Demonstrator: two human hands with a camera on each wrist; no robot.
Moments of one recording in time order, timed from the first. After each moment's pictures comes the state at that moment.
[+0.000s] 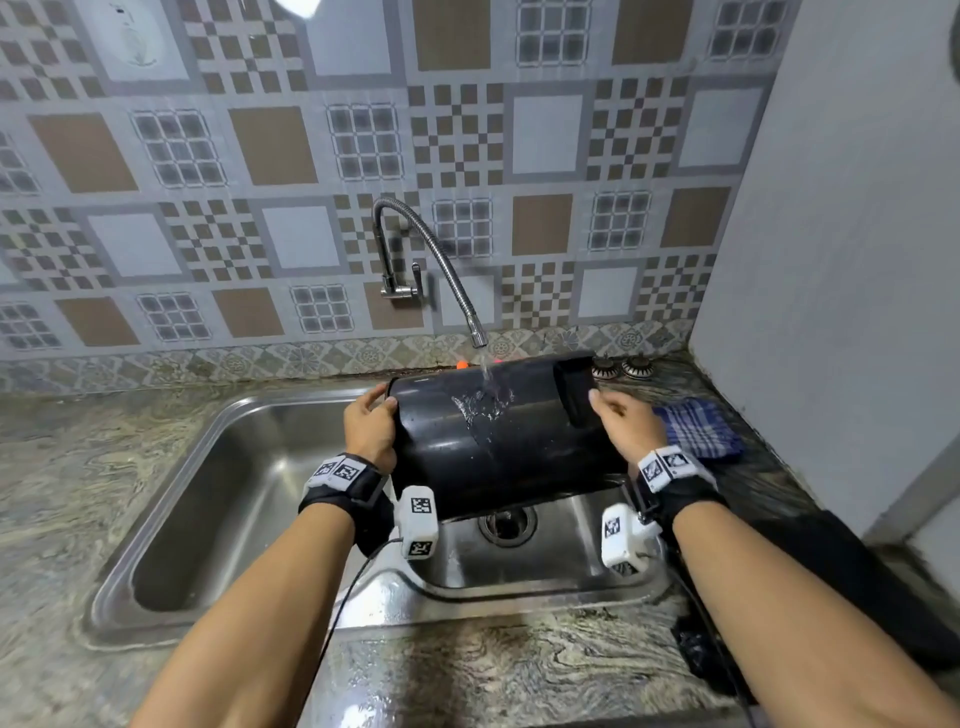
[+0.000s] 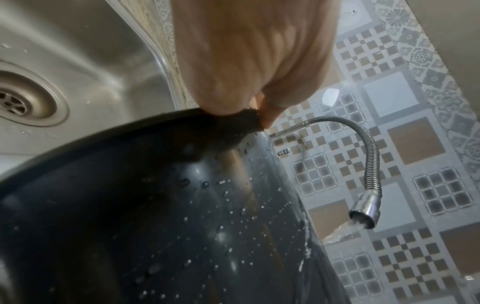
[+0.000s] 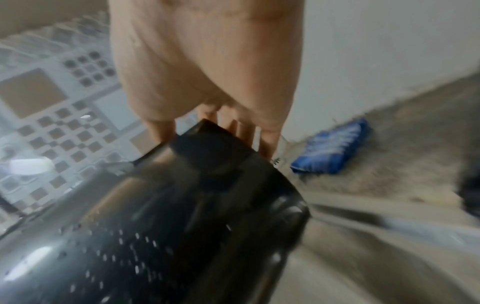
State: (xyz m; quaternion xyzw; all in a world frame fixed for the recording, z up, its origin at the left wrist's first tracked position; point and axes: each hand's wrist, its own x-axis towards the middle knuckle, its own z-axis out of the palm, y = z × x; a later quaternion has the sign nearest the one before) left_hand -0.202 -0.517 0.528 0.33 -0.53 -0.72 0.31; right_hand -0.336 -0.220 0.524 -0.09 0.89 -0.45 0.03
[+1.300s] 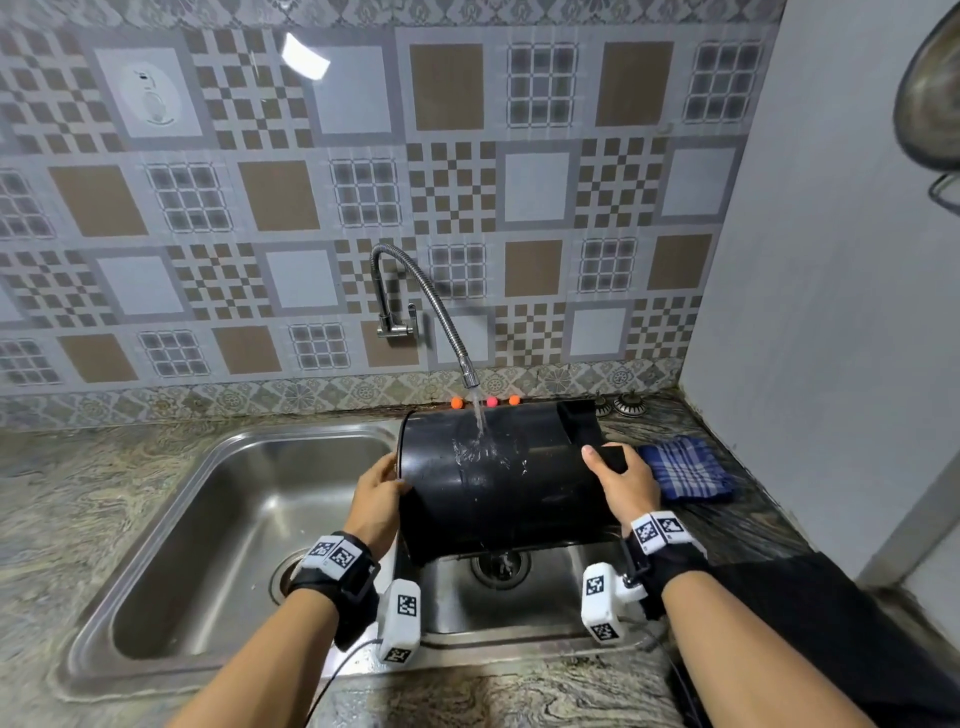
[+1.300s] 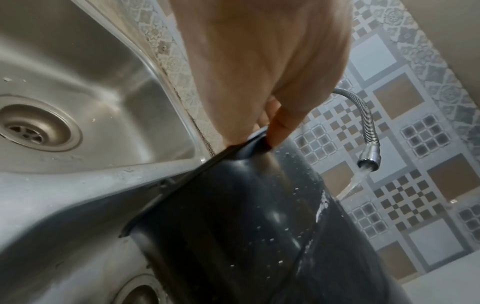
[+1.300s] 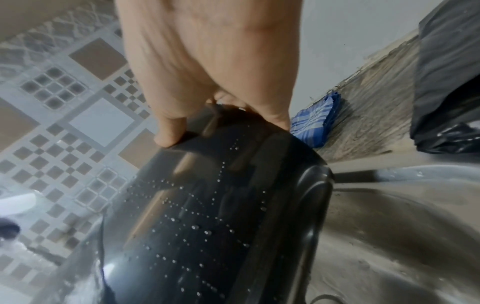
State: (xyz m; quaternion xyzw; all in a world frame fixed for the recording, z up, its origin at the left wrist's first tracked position) left_hand -0.165 -0.480 0.514 0.23 -0.62 -0.73 0.19; right_hand -0.327 -0.212 0.495 -0.04 0.83 -0.56 0.00
